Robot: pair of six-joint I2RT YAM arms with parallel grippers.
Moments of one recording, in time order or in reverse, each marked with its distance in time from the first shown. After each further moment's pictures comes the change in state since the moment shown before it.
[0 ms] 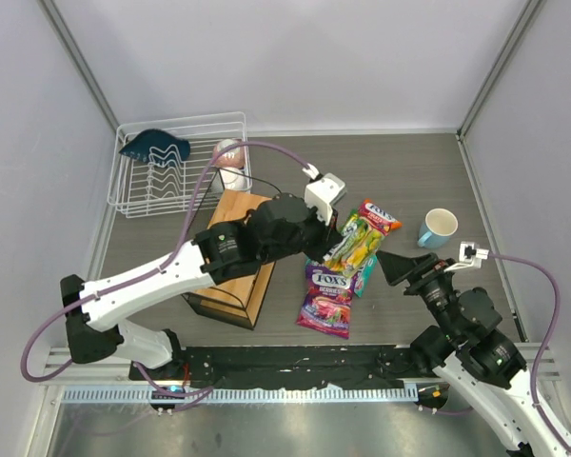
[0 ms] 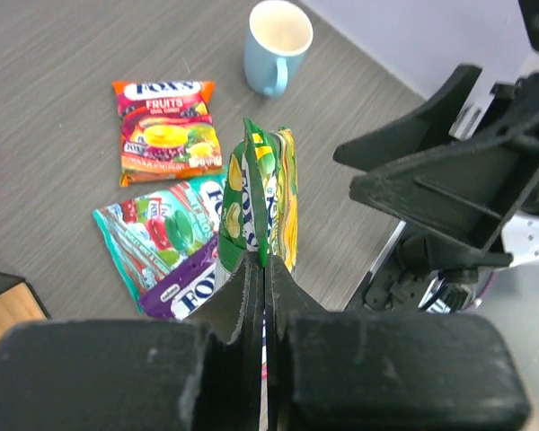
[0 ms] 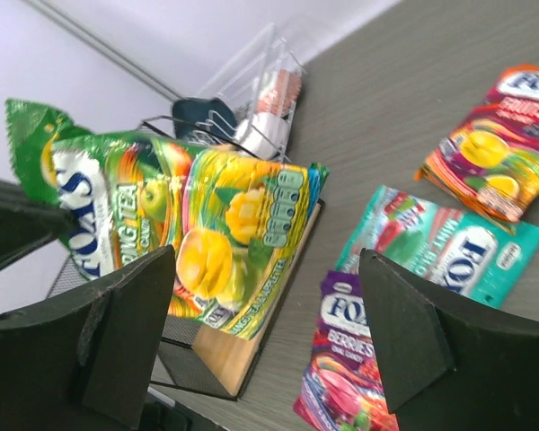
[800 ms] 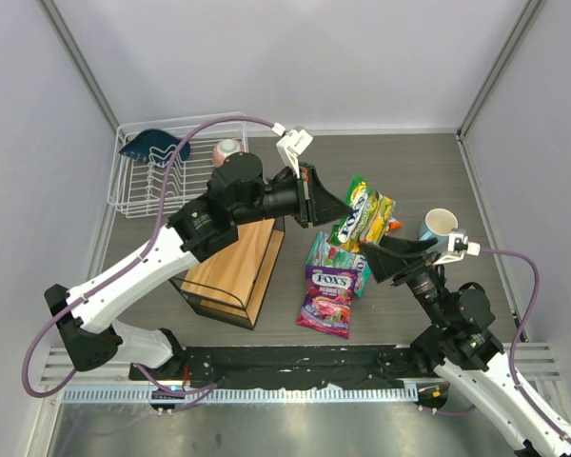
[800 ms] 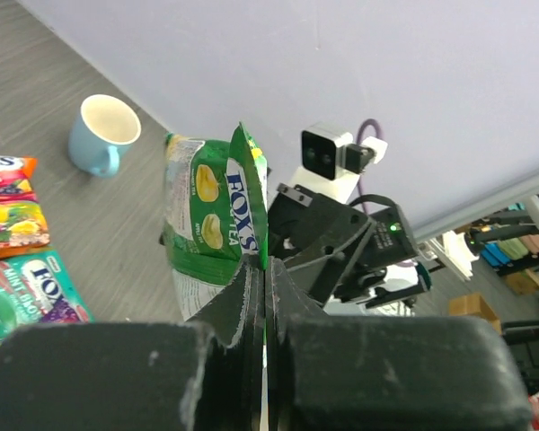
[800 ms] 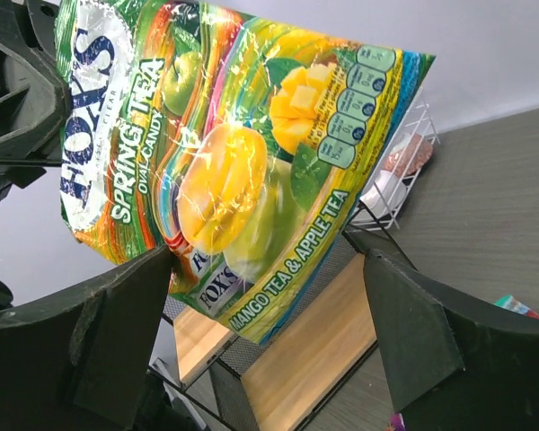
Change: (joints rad) left arm 0.240 -0.040 0.052 0.229 0.499 -0.376; right arm 0.000 0.112 -0.127 0.594 -0.213 -0.129
